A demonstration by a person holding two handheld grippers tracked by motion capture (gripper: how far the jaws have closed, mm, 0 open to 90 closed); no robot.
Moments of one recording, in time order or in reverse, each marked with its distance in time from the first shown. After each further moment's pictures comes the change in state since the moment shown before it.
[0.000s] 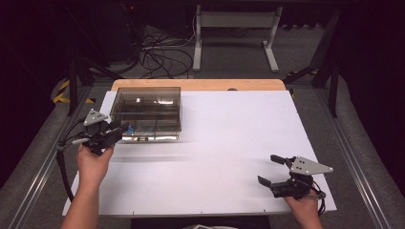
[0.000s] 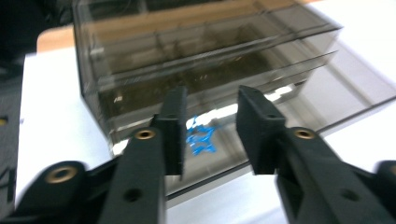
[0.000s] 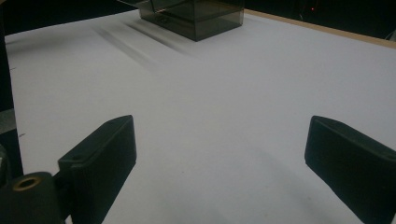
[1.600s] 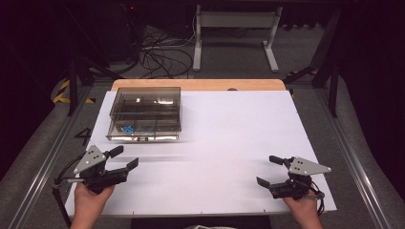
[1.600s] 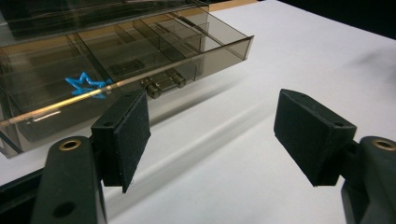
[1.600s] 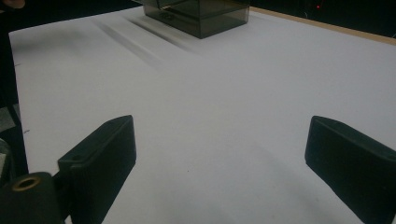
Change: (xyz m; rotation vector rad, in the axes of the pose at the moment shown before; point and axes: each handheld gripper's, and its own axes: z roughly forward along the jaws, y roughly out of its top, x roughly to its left) left arm -0.037 -0.077 -0.040 -0.130 -0.220 0.079; right arm 0.002 0.000 0.002 0.012 0.013 -0.009
